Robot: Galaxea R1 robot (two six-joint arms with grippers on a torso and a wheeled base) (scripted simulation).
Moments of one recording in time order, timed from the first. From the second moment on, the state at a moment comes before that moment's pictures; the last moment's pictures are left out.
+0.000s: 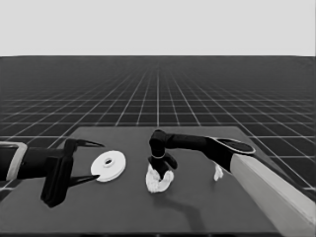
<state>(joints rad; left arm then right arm) -0.34 1.75 -0.42 0.31 0.68 0.35 -0.11 3.08 -1.77 -0.28 -1.50 2.28</state>
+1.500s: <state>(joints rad) -0.34 1.75 -0.42 0.31 0.68 0.35 -0.21 2.37 -0.89 -0.51 -1.31 0.70</state>
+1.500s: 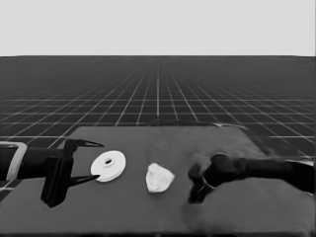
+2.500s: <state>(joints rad) 0.03 2.55 -1.84 0.14 1.40 -0.71 -0.35 1.76 -0.39 -0.70 -1.18 0.32</state>
